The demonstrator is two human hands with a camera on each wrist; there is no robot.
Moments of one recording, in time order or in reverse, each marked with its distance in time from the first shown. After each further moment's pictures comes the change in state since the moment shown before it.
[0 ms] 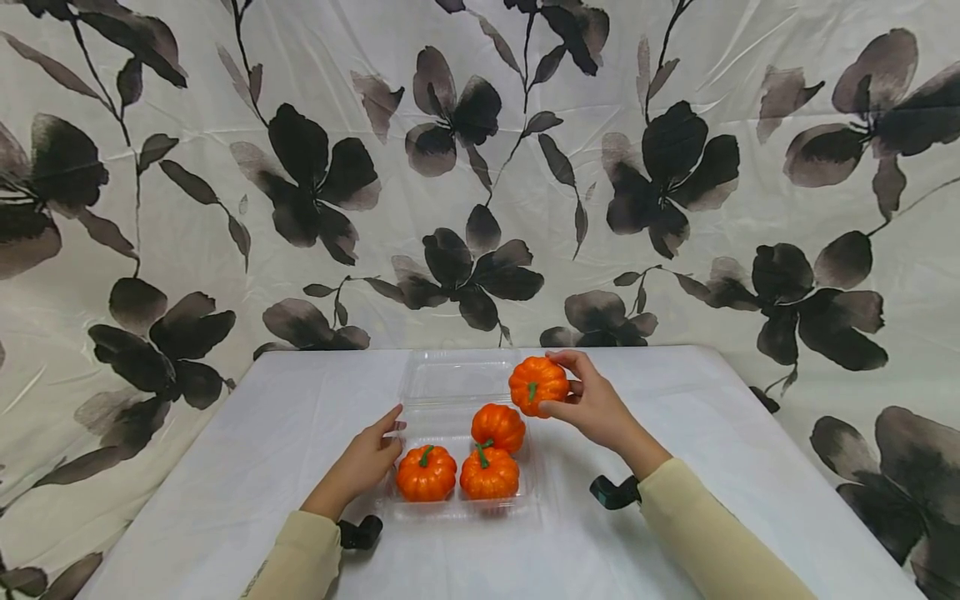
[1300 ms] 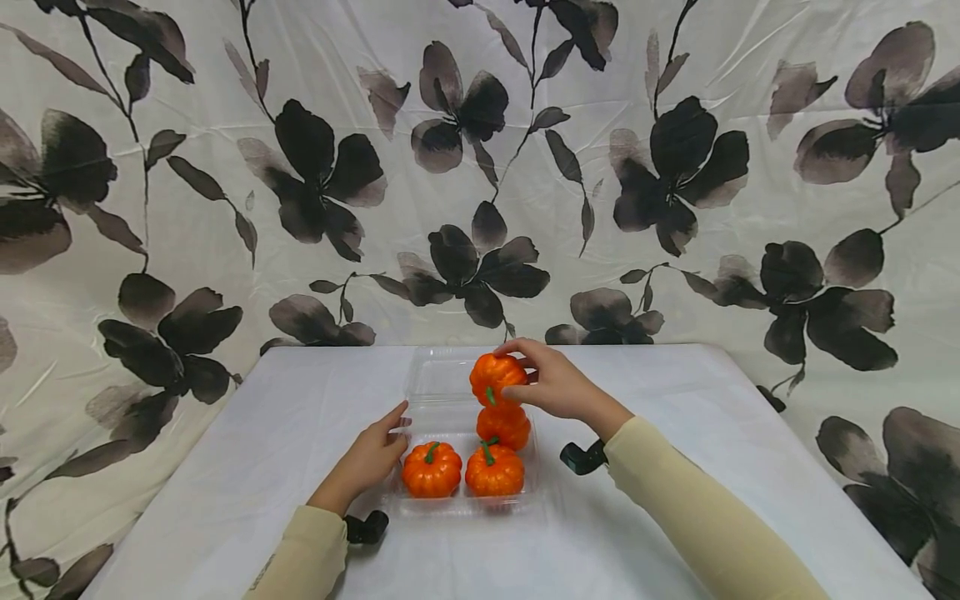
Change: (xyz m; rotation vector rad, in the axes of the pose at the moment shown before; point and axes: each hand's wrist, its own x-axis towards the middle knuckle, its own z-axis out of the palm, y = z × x) left_hand 0.001 0.000 0.000 -0.001 -0.003 -0.009; right_hand 0.035 -0.044 0.026 -0.171 -0.217 -0.138
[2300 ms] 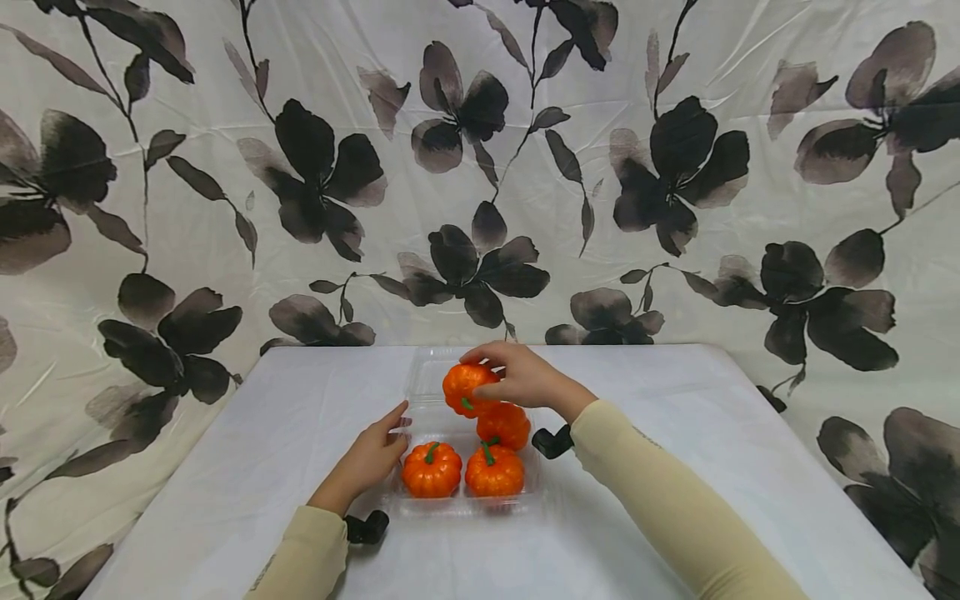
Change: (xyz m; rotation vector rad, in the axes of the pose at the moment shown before) left_hand 0.000 0.000 0.001 -0.021 -0.001 -0.008; right_hand 0.036 -0.007 0.018 -0.133 -0.136 -0.067
